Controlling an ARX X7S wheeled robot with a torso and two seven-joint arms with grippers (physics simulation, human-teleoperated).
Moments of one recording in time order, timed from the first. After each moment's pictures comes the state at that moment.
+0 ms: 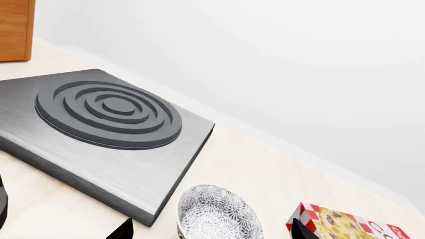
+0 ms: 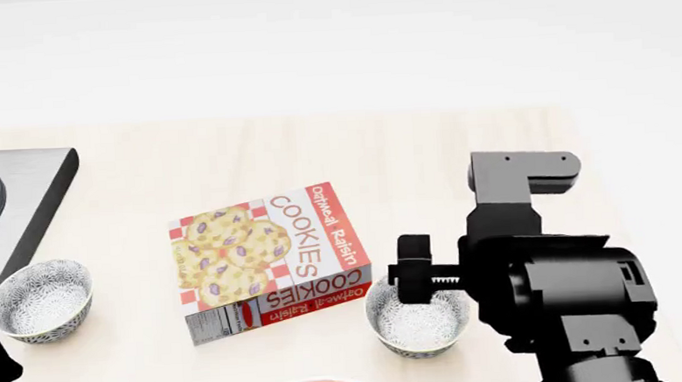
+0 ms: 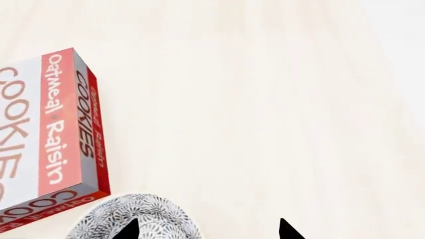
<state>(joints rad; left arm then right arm) -0.20 -0.27 -0.23 0.08 -0.62 -0.35 -0.16 1.15 0.19 -0.35 0.89 0.55 0.94 0.14</state>
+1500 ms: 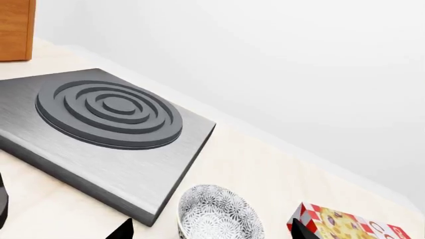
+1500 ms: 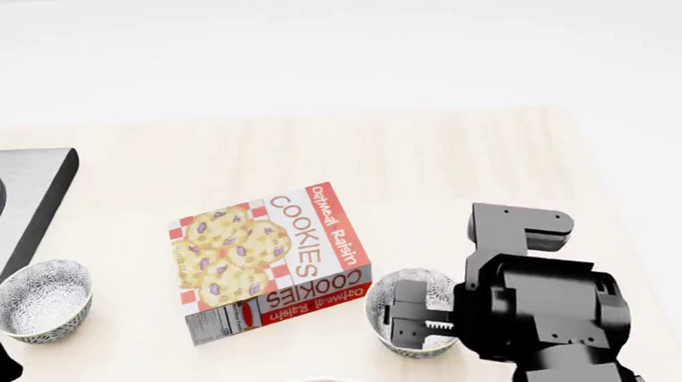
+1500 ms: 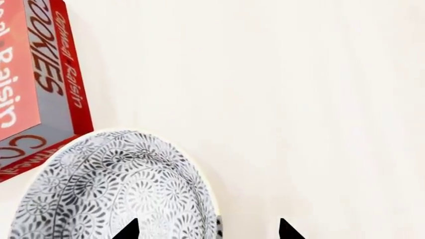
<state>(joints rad) -0.20 -0.29 -0.21 0.07 -0.64 -0.33 -0.17 1.24 0.10 -0.17 1.31 0.32 0.85 -0.01</state>
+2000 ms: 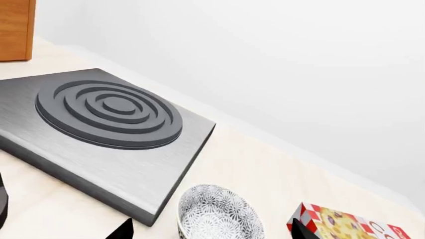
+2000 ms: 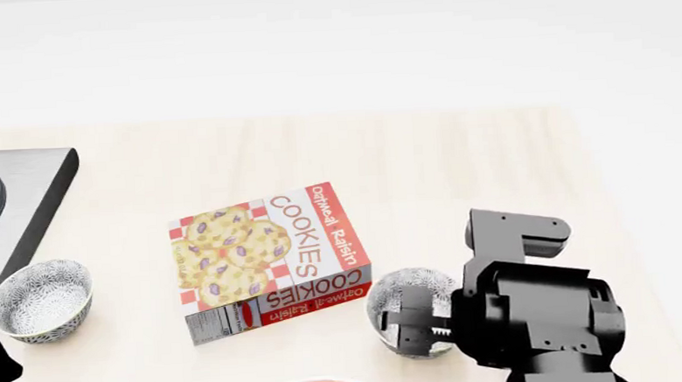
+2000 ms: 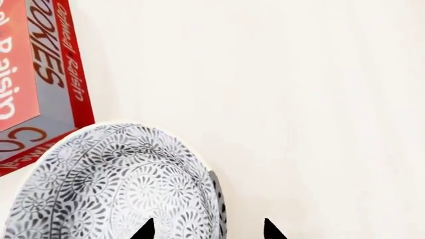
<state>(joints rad) -0.20 -0.29 -0.21 0.07 -0.65 -0.33 -0.18 1.23 0.08 -0.06 1.30 0.19 0.85 -0.05</state>
